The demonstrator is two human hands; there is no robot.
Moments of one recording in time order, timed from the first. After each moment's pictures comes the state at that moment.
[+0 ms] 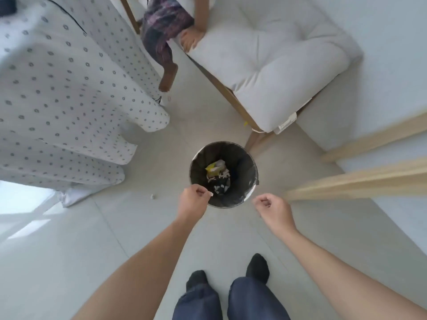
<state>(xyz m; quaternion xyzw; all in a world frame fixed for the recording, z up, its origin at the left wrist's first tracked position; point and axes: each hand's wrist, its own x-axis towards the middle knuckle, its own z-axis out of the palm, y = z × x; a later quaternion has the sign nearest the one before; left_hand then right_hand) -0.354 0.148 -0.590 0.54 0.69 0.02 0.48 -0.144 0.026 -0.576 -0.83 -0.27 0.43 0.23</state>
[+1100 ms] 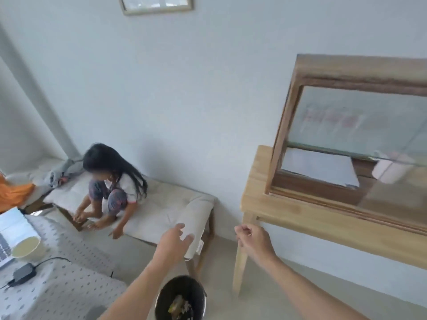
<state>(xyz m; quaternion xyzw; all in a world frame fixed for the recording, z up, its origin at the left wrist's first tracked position) -0.223 0.161 -0.097 0.83 0.42 0.01 0.37 -0.071 -0.054 -0.096 -0.83 -0.15 0.23 0.49</state>
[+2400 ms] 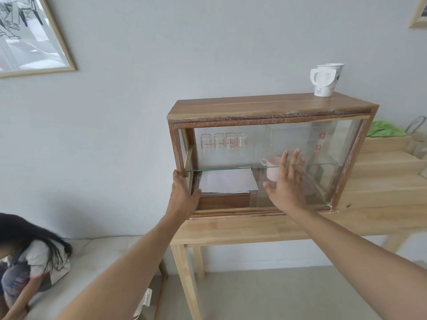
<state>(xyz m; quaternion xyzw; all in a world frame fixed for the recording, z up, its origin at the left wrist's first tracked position) 0.016 0.002 0.066 0.86 0.14 0.18 0.45 0.103 -0.311 0.073 -0.95 -0.10 -0.20 0.21</state>
